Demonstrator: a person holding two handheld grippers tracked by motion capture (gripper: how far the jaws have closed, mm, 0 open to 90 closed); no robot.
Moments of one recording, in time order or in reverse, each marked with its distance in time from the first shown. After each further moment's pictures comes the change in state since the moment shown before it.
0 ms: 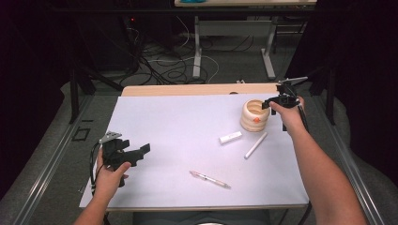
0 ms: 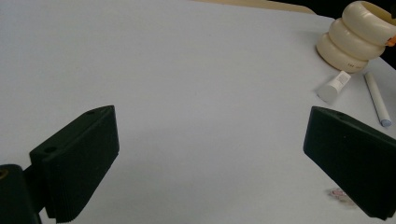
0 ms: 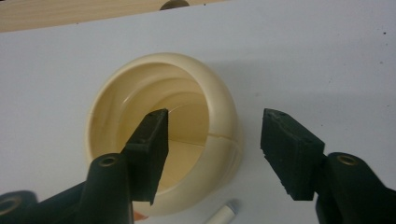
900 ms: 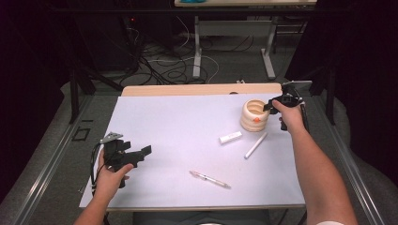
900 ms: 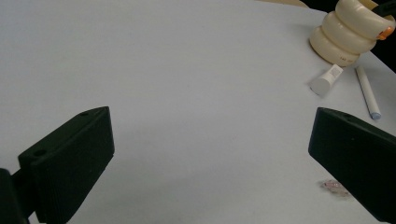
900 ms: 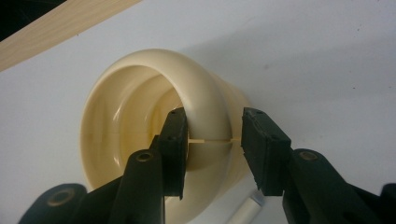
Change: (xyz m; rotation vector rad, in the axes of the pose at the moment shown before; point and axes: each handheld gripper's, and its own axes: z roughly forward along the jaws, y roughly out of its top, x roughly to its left) left arm 0.002 -0.003 0.003 0.028 -0.038 -0.004; right arm -0.022 0.004 0.013 0.121 0.111 0.222
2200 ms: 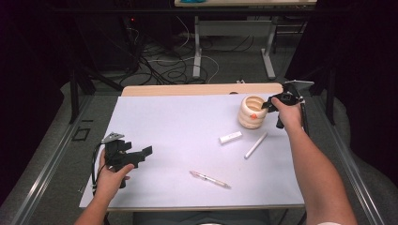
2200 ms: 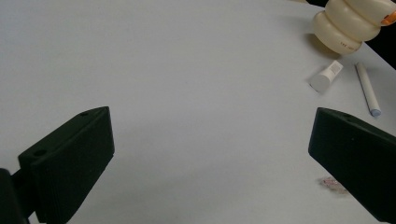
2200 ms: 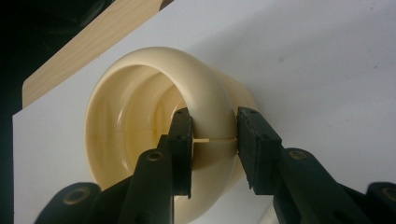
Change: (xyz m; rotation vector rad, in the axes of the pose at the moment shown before) left arm -0.001 -0.001 0.002 0.013 -0.001 0.002; right arm 0.014 -0.003 -0.008 -0.022 0.036 0.129
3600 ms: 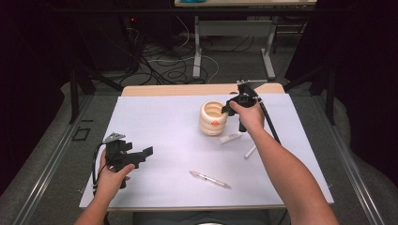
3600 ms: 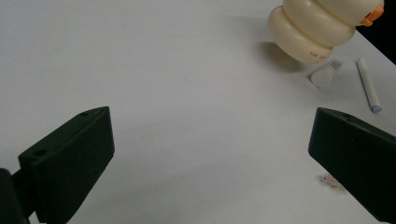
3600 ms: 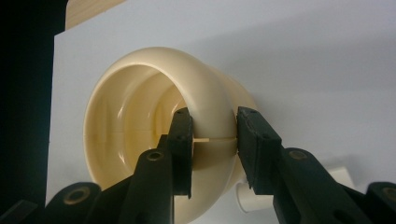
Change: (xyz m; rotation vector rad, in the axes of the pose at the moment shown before) left arm 0.000 -0.001 0.002 0.011 -0.002 0.001; right arm 0.115 -0.061 0.049 0.131 0.102 -0.184
